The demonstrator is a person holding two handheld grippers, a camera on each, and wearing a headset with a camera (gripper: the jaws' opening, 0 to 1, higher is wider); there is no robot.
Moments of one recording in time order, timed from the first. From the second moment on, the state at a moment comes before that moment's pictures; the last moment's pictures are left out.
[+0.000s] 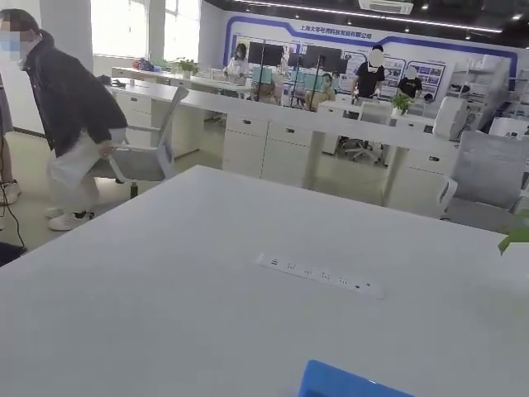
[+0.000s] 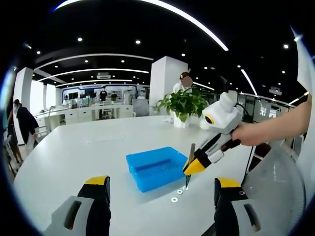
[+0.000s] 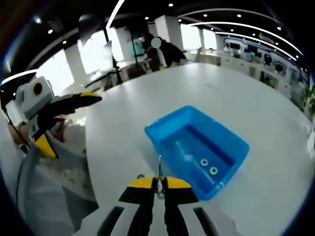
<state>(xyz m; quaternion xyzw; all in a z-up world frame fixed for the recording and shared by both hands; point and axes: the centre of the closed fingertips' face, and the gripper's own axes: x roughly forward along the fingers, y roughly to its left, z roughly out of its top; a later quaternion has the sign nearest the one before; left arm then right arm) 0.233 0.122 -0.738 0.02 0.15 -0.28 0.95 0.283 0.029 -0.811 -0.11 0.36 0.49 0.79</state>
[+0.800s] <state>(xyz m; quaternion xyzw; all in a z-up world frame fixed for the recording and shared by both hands) 0.233 0.122 -0.738 0.02 0.15 -0.28 0.95 0.281 0.030 -0.816 -0.13 0.36 0.49 0.78</state>
